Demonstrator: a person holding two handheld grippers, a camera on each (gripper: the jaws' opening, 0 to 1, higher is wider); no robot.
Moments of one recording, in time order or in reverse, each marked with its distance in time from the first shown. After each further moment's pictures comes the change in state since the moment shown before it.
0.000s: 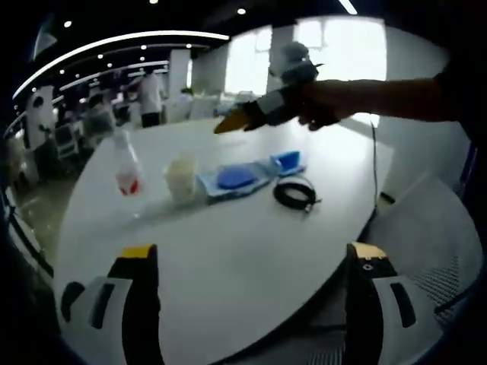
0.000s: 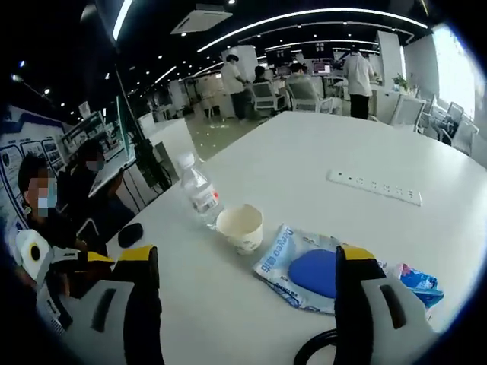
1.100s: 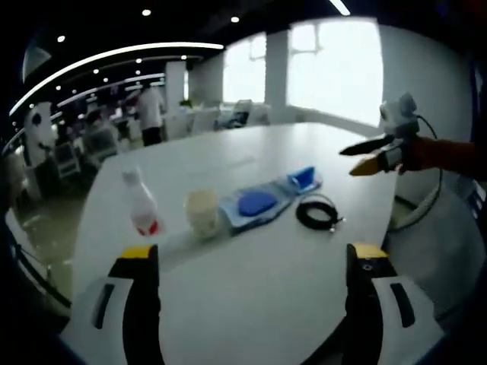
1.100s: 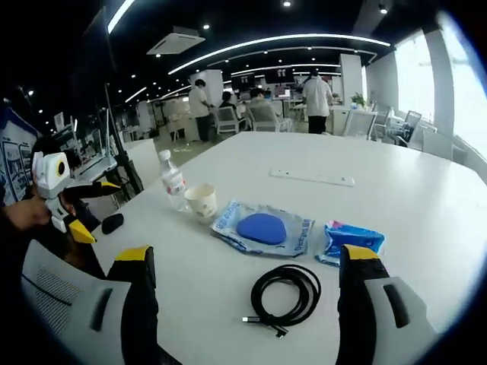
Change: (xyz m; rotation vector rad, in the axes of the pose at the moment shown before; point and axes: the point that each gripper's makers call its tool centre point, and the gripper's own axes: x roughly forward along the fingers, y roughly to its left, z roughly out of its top) left arm 0.026 0.053 0.055 0.077 -0.036 0.020; right arm -0.126 -0.043 -0.066 0.025 -0.115 -0.212
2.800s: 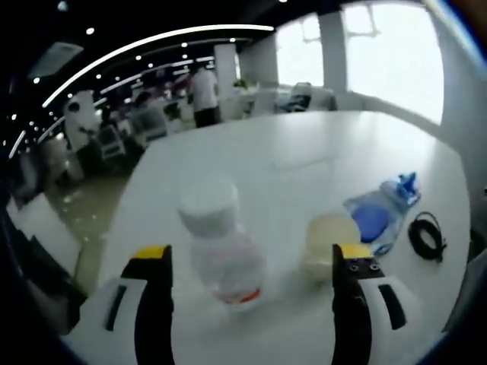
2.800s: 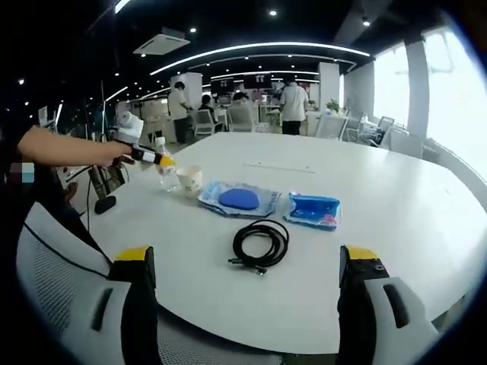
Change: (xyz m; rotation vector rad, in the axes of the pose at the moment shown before) left arm 0.117 0.159 0.008 -0.079 0.121 0.320; right arm -0.087 -0.001 -0.055 -0.014 -0.038 -0.155
